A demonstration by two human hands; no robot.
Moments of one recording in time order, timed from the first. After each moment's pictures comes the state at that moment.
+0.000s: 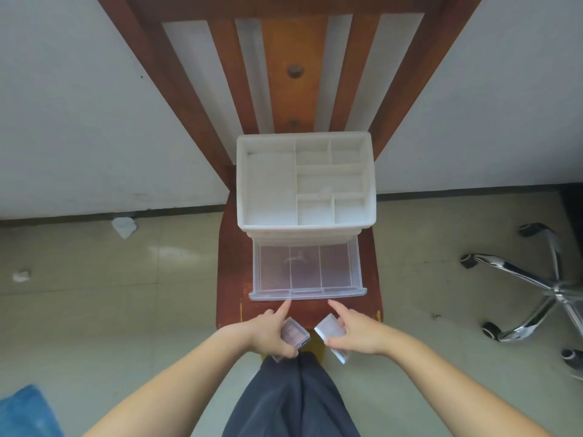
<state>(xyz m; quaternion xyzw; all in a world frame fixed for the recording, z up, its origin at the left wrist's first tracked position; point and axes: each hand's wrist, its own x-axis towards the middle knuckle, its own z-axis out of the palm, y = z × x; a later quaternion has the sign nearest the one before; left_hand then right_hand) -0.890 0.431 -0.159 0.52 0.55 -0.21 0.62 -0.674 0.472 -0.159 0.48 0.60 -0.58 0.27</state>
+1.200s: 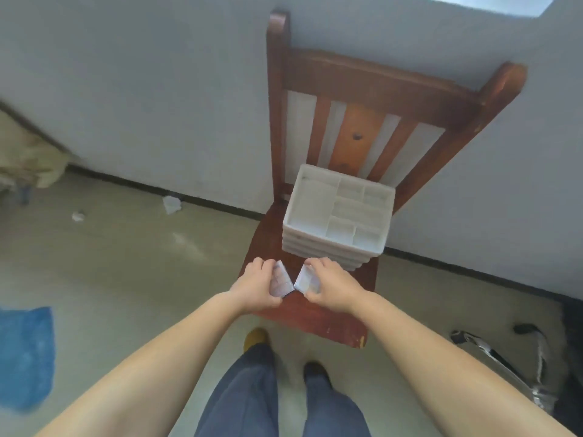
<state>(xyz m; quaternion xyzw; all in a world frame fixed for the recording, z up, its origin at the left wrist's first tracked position) -0.920 0.412 -0.076 0.51 0.76 0.04 0.40 -0.750 0.514 -0.052 0.37 0.84 -0.34 0.18</state>
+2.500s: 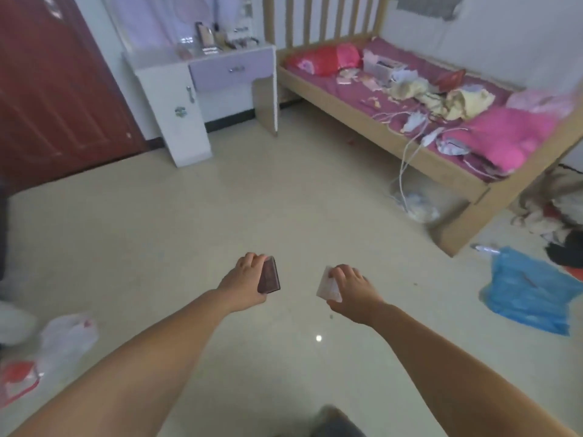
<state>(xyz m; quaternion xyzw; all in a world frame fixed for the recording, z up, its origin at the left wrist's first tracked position) -0.262 -0.364 0.049 -0.48 0.85 0.21 0.01 -0.509 -0.262 0.033 -0.68 0.71 -0.02 0.16</state>
